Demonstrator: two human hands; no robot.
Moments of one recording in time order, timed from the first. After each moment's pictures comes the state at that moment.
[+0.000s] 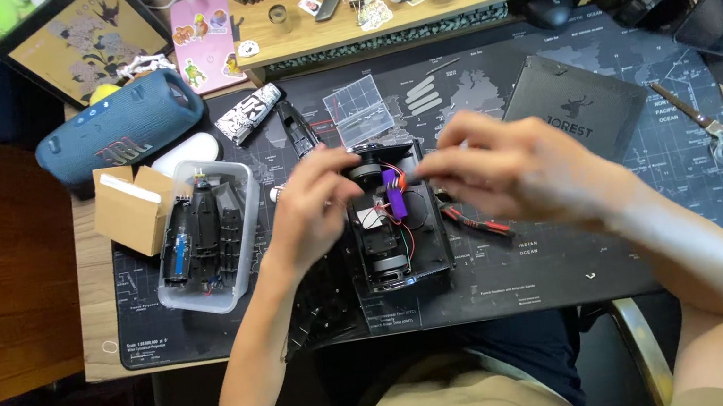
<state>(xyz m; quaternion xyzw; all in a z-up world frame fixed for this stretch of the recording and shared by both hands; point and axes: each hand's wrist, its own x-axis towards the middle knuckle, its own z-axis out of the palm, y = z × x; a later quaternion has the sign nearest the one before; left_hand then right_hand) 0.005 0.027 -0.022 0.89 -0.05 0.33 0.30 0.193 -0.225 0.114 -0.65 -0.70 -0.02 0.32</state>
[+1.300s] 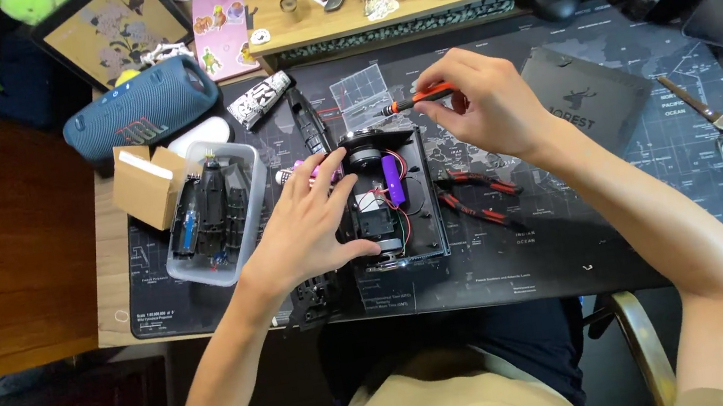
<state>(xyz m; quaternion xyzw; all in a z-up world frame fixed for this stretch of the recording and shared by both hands) -0.041 -0.008 0.036 1.00 0.00 0.04 0.00 0.242 -0.188 0.030 -0.66 -0.61 -0.03 0.45</state>
